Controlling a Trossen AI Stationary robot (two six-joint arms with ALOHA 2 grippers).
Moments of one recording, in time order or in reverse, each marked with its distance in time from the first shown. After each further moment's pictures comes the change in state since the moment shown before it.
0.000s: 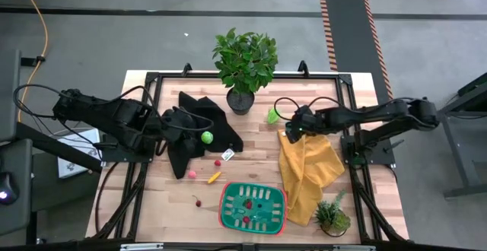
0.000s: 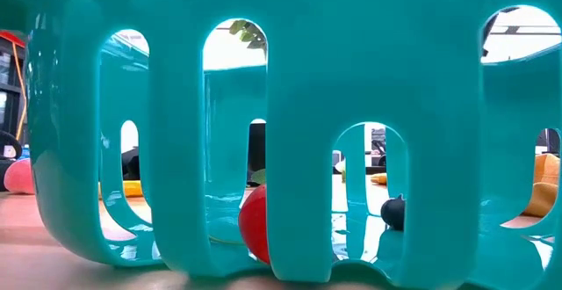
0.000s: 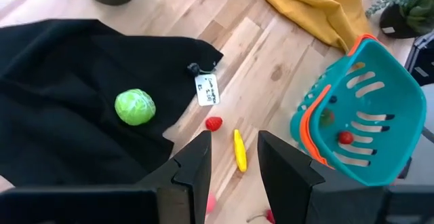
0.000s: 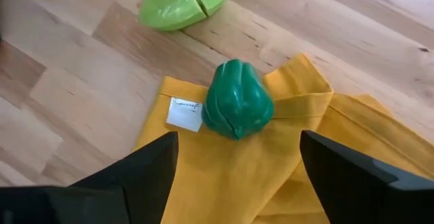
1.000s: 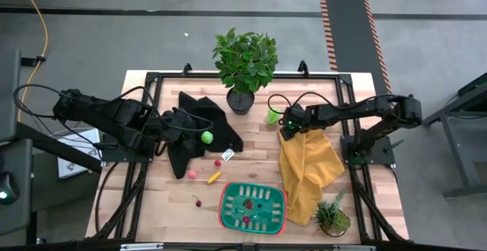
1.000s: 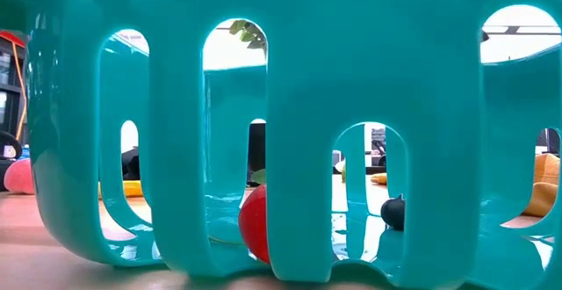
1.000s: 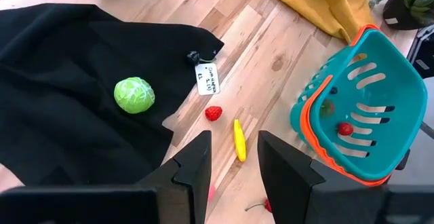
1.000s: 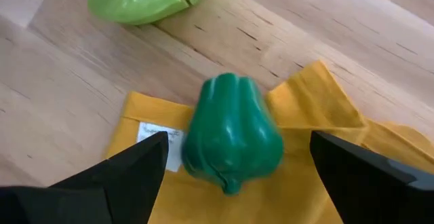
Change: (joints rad) left arm 0.000 0.000 0.000 -0.025 0.026 -0.018; right arm -0.118 0.192 0.000 0.134 -0.080 -0.109
